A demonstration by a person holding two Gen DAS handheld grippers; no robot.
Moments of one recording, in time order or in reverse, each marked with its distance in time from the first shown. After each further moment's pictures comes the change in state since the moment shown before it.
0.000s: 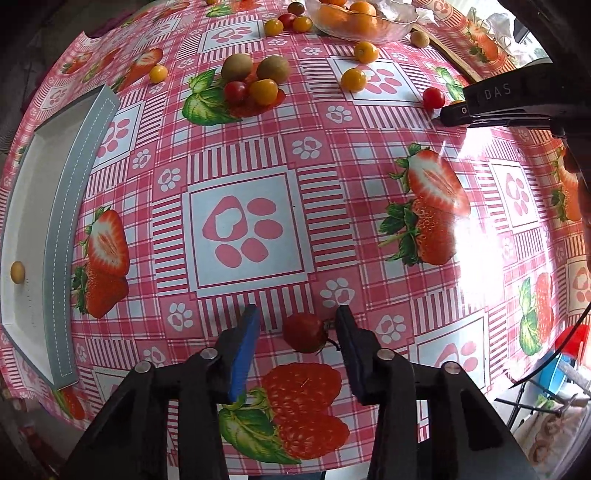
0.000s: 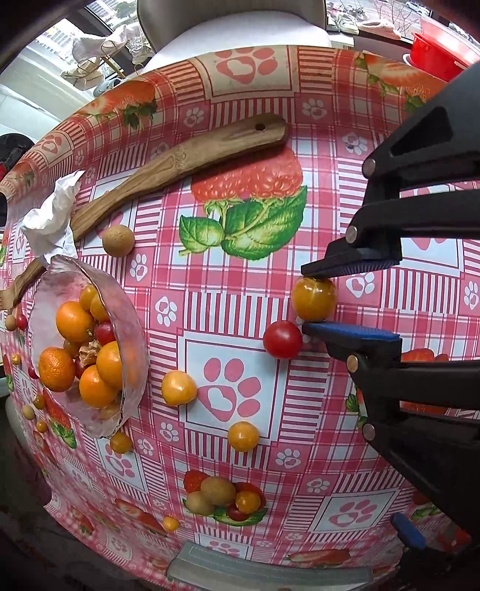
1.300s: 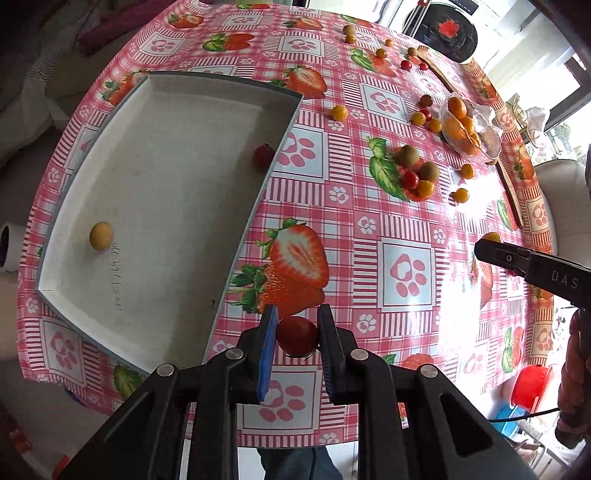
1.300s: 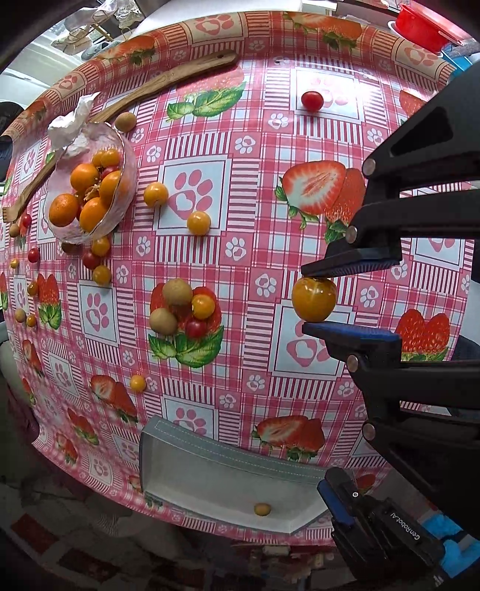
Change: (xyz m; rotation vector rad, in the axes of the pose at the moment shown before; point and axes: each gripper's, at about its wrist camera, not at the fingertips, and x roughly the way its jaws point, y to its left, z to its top) left arm -0.067 0.192 0.000 -0.270 -0.070 -0.102; right arm -0.072 0.145 -0.044 0.000 0.055 0.201
